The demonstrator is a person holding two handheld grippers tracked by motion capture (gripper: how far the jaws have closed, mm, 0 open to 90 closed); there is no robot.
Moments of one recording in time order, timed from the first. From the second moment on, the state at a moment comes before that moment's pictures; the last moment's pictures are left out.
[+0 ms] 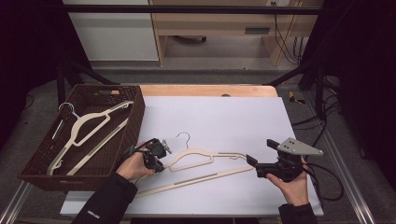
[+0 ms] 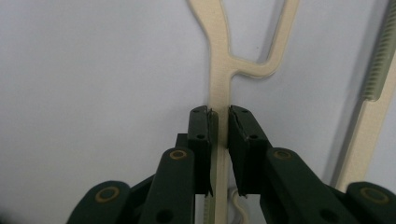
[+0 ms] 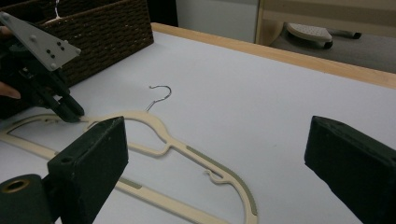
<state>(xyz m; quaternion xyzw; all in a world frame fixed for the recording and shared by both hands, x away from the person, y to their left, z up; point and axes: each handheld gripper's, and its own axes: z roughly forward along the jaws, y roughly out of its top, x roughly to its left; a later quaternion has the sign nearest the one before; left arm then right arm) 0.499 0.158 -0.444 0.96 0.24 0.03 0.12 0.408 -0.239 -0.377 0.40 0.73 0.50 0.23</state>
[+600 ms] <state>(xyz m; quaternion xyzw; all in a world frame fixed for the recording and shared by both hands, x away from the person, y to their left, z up) 0.485 0.157 -0.446 0.96 0.24 0.07 0.13 0.408 -0.237 -0.376 0.40 0.74 0.50 0.23</state>
